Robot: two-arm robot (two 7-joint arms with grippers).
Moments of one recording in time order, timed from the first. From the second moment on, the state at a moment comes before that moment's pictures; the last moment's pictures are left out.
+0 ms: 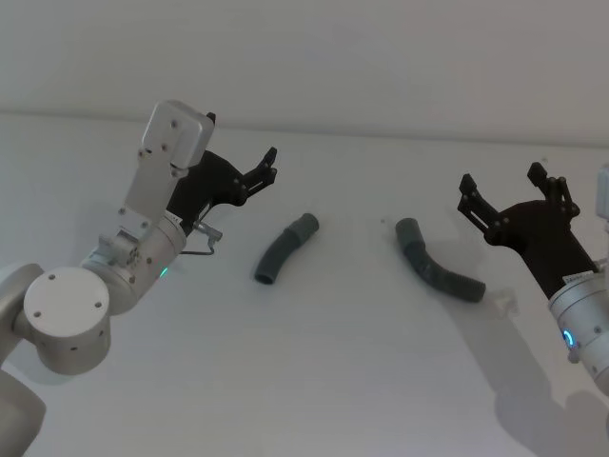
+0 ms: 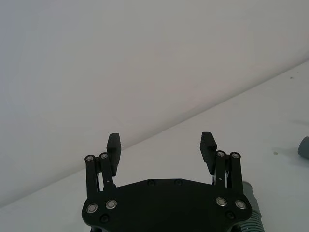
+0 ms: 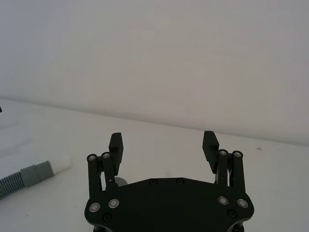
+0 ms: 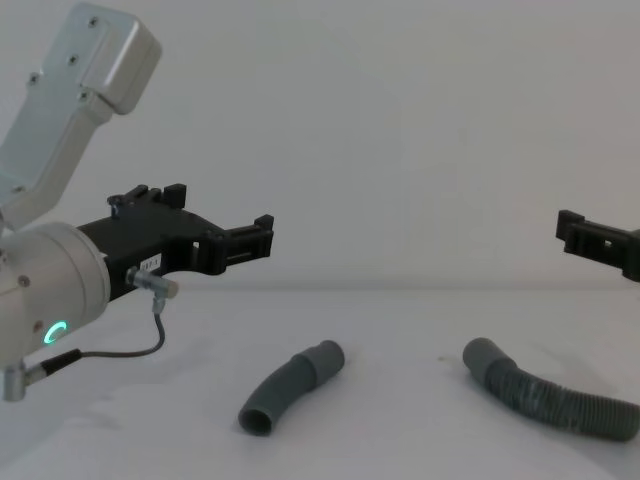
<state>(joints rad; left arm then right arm) -0.24 0.38 0.45 -1.63 -0.20 0.01 -0.01 -0.01 0.34 -0.23 -1.77 0.29 0.03 0.07</state>
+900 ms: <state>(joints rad) -0.24 0.38 0.45 -1.63 -0.20 0.01 -0.01 -0.01 0.34 -0.23 -1.77 0.29 0.03 0.07</state>
